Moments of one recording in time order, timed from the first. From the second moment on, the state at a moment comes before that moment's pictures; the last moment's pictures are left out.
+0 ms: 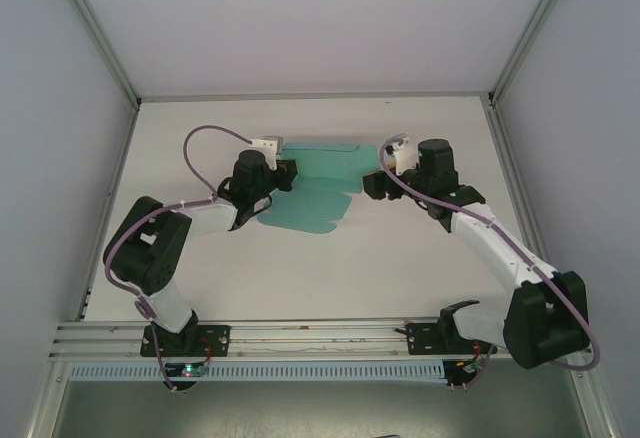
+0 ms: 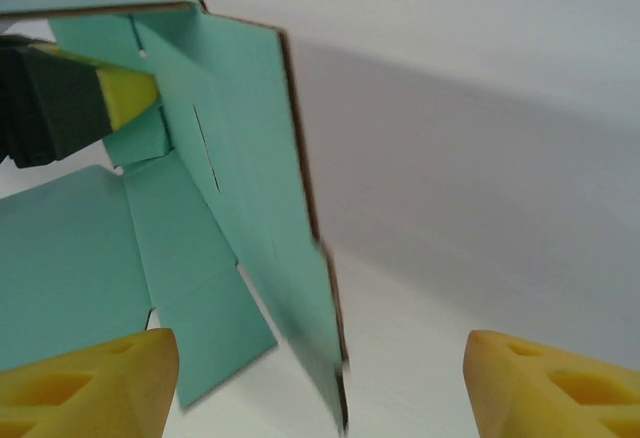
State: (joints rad) left arm -0.42 1.70 0.81 0.52 0.21 -0.40; right arm 0.27 1.25 0.85 -0.22 -0.40 0.02
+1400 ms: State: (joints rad) left arm -0.54 1.79 1.38 -0.43 -0.42 -0.64; right arm 0.49 1.40 0.97 -0.10 -0.18 0.08
